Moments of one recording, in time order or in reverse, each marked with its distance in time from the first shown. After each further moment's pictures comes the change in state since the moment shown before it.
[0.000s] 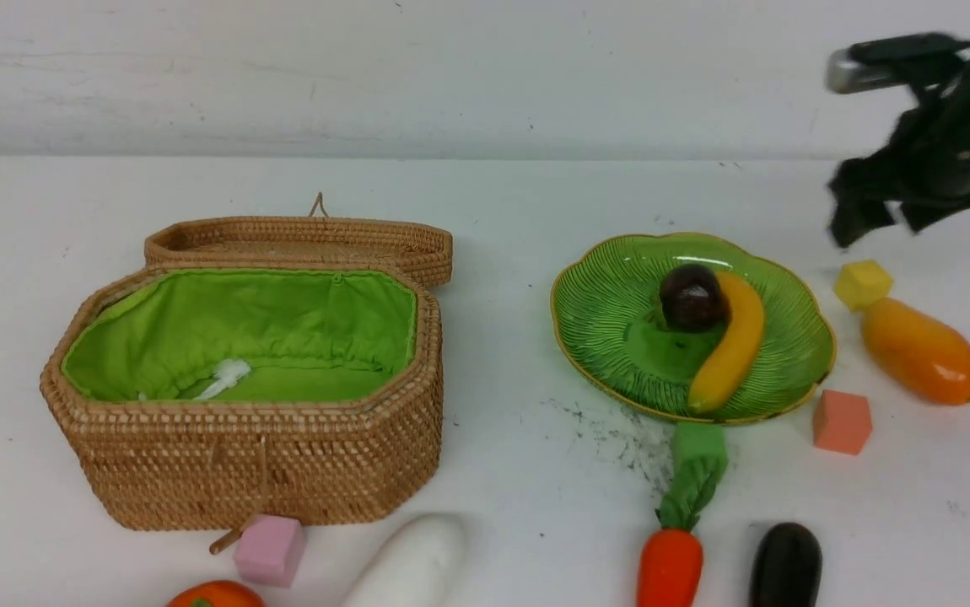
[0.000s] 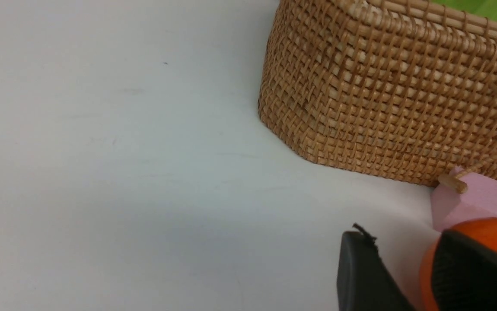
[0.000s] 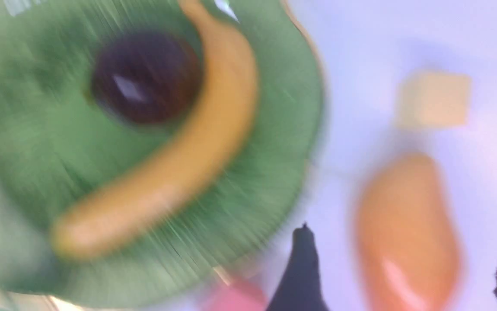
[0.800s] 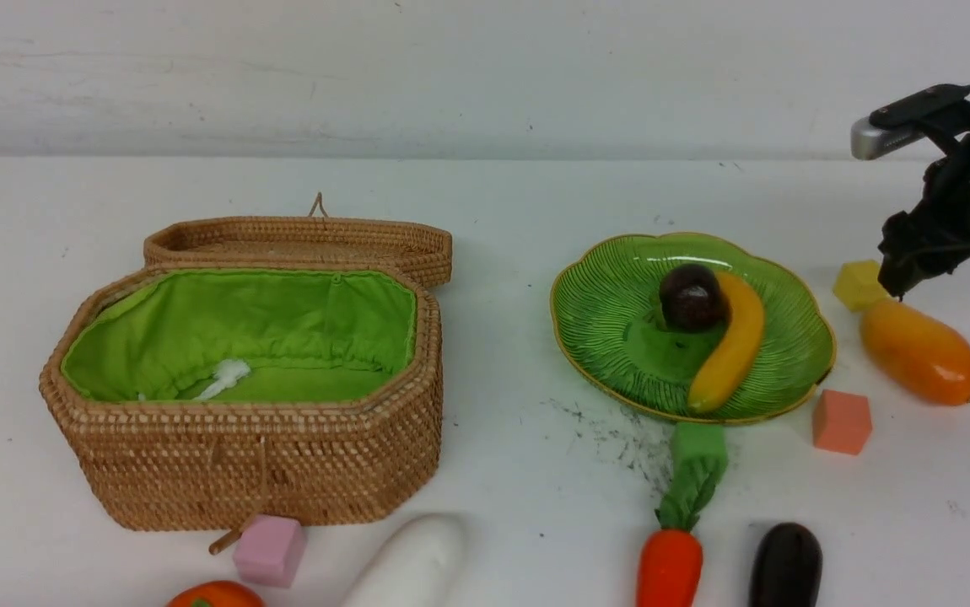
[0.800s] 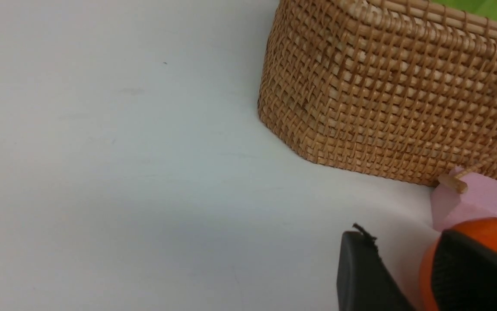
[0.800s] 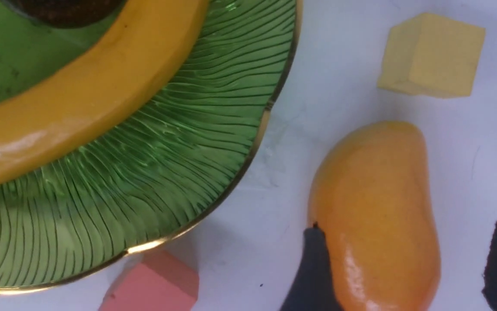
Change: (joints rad) right arm -0.056 0.102 -0.001 -0.028 -0.017 -0.178; left arm 0.000 0.000 0.000 0.000 0.000 0.000
